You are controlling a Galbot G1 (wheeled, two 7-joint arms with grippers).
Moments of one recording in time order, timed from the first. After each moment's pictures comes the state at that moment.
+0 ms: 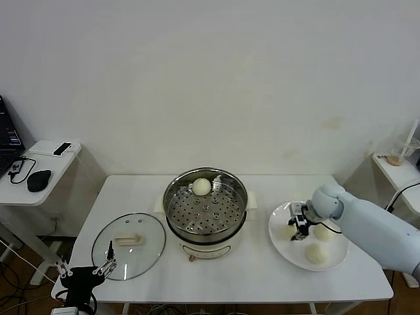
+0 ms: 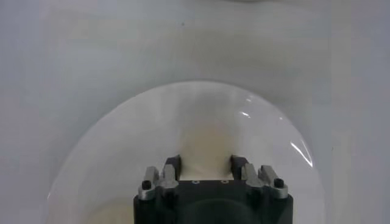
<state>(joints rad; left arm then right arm) 1.86 -1.33 -0.67 -2.34 -0.06 0.19 -0.25 -0.12 0.69 -0.70 1.32 -0.14 -0.33 -1.03</state>
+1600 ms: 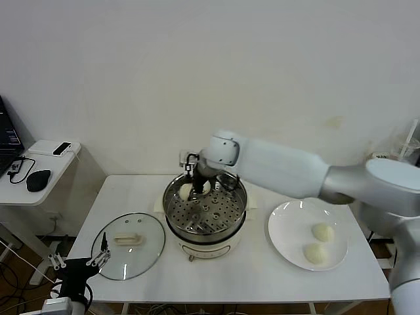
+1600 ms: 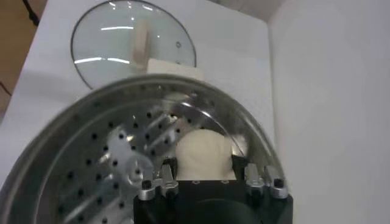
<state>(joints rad) 1.79 -1.34 -0.71 -2.33 -0.10 0.21 -0.25 0.36 1.35 -1.11 1.19 0.50 -0.68 -0.73</state>
